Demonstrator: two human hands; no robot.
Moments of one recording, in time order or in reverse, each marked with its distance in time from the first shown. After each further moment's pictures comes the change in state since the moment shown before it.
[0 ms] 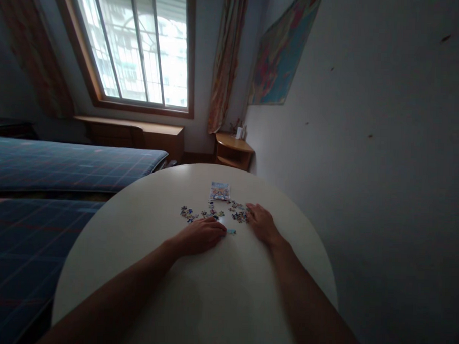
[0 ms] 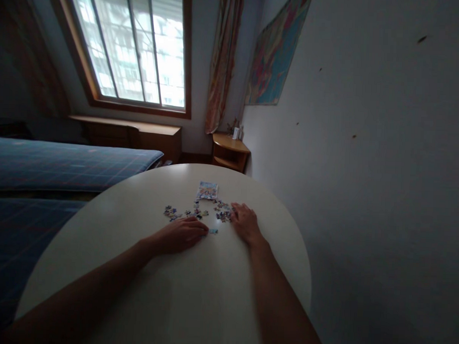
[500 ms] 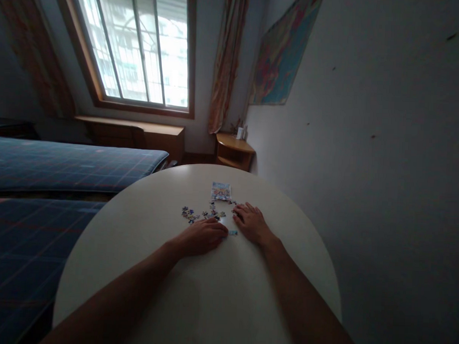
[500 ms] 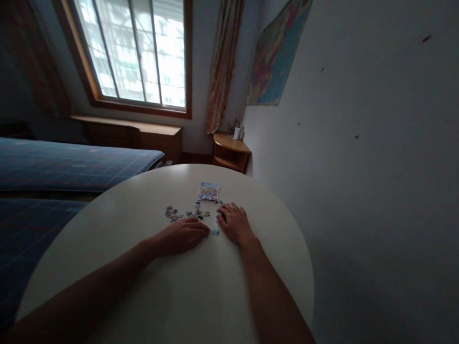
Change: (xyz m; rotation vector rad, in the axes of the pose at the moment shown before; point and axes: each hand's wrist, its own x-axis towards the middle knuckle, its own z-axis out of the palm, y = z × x) left_hand -0.001 -0.002 0.004 -0.029 -0.001 -0.009; right_hand 0.001 -0.036 0.005 -0.074 -0.100 -0.127
